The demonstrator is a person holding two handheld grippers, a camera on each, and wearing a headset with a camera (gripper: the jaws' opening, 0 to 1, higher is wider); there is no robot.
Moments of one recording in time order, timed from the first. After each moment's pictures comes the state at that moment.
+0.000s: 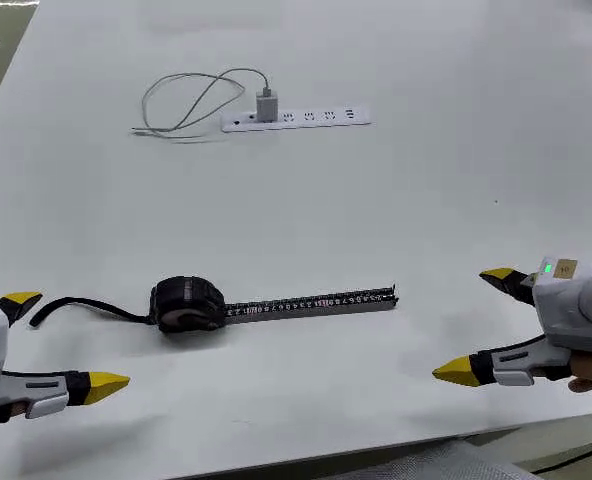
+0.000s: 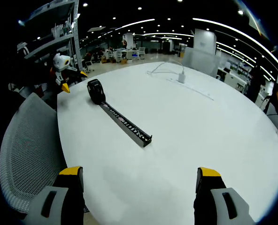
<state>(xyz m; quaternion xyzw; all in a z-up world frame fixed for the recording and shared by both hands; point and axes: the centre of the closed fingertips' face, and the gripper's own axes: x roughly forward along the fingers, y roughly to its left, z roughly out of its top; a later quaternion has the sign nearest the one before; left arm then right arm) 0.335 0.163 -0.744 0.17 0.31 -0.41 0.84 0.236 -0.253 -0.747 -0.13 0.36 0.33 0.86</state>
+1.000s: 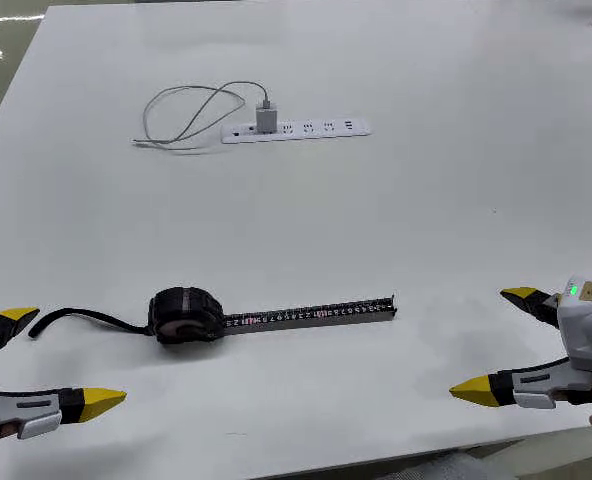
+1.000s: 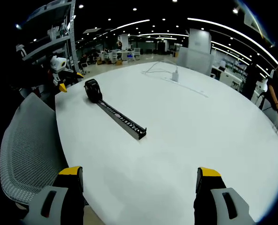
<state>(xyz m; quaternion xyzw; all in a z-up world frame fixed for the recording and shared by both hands) 0.331 0.163 -0.743 0.15 0.30 -0.42 0.85 0.224 -0.271 -0.747 -0.12 0.36 0.31 0.87</state>
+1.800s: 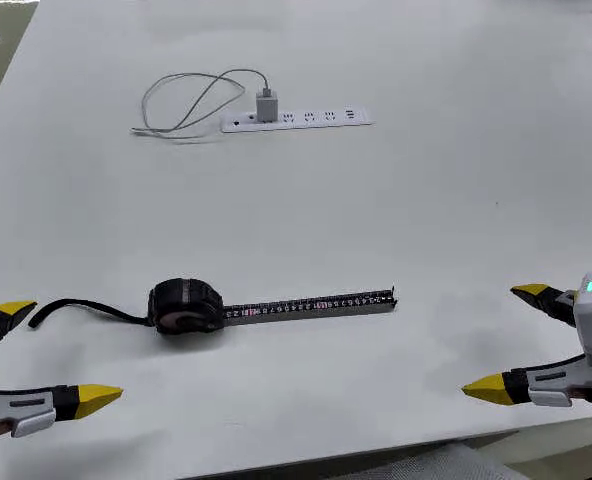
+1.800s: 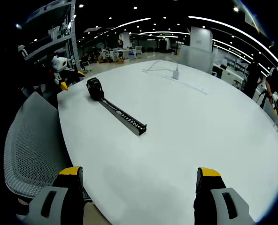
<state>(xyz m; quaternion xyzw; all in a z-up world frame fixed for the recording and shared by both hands) 0.327 0.164 -0.736 0.15 0.29 -0.42 0.85 0.217 -0.277 -0.744 -0.12 0.37 0.32 0.87</state>
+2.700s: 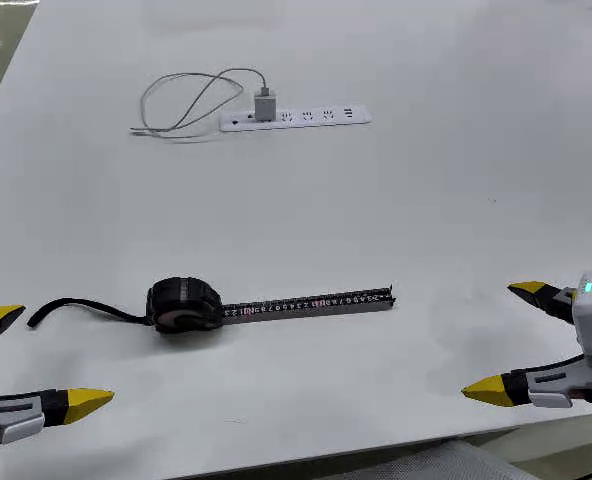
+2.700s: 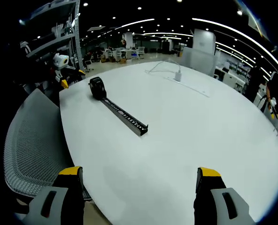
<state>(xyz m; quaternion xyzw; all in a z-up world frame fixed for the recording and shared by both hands) 0.319 0.169 -0.734 0.14 0.30 -0.41 0.85 0.216 -0.281 -0.741 -0.13 0.36 0.33 0.86</state>
